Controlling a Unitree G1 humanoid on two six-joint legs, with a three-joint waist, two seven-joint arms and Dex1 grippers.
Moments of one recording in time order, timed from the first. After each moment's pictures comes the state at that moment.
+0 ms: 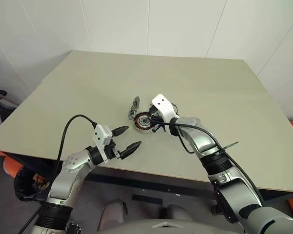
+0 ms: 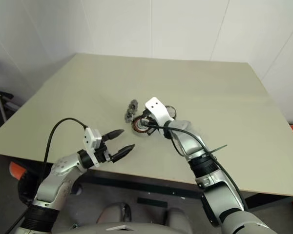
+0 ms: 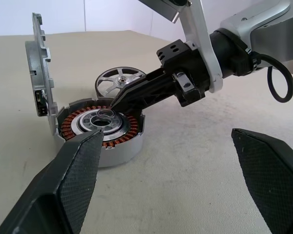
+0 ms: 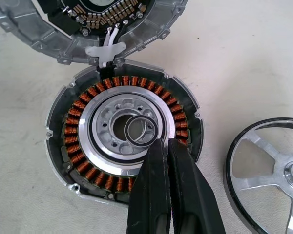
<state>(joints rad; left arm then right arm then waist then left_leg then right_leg) 0.00 0.34 -0.08 -0.13 -0.41 0.13 -0.82 -0.57 -0.24 0.30 0.12 -0.01 0.72 0.55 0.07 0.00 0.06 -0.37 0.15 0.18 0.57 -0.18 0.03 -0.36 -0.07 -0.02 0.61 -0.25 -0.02</state>
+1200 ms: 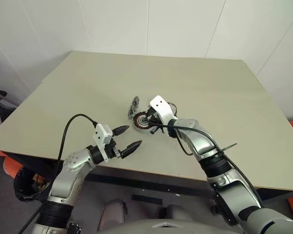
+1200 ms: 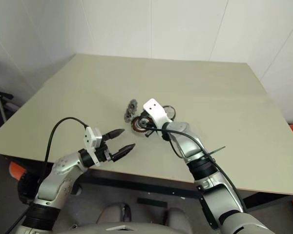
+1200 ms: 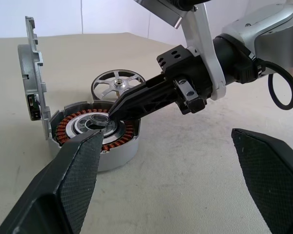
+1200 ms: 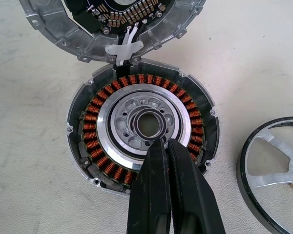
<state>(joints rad) -0.01 0.34 -0.08 -0.12 -0.41 0.13 -0.83 -0.55 -0.22 0.31 0.10 -0.01 0.73 0.54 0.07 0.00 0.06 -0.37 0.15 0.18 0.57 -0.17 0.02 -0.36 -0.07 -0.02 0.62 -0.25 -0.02</state>
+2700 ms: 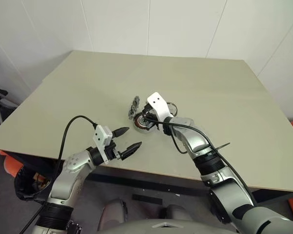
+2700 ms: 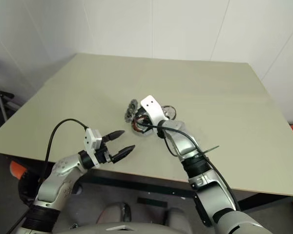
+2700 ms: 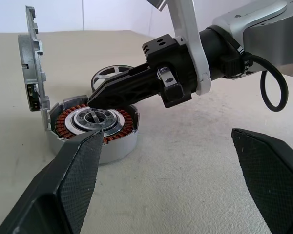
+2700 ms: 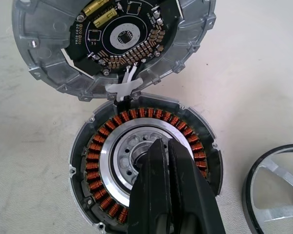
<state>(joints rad) 0.00 0.33 -0.08 -0.12 -0.41 0.13 -0.83 -0.58 -0.15 0.29 0.17 -0.01 0.67 0.47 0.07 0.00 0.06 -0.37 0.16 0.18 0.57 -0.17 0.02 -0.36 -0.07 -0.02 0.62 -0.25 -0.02</state>
